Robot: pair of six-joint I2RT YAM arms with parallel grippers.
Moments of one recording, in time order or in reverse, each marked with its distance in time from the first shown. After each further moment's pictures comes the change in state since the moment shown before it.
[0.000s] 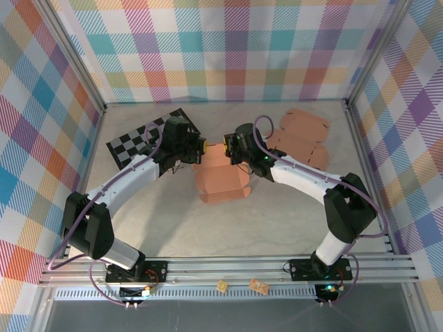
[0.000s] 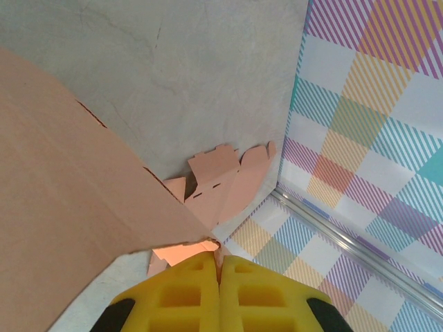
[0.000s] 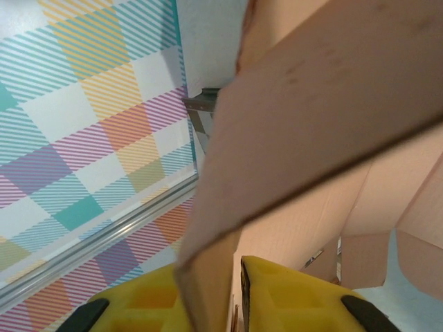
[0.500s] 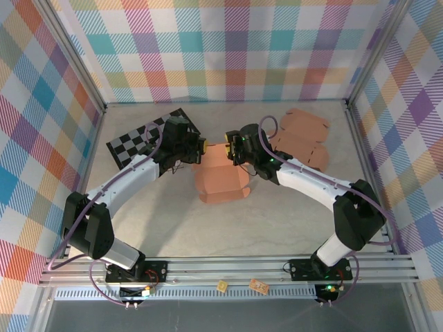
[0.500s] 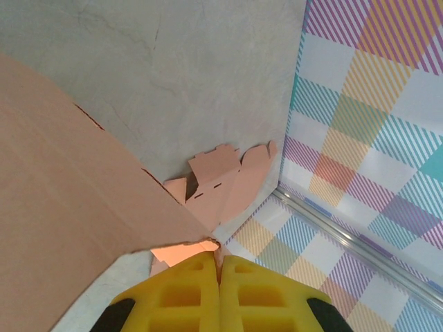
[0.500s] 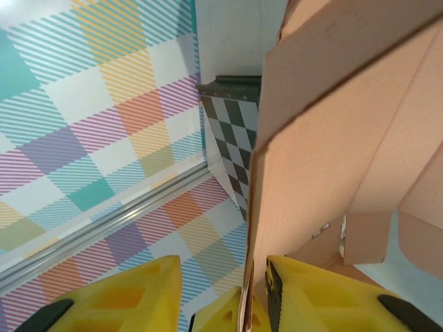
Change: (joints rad) left arm 0.000 0.000 0.001 0.000 -0.002 0.014; right arm 0.000 -0.073 -0.044 0.005 -0.006 -0.015
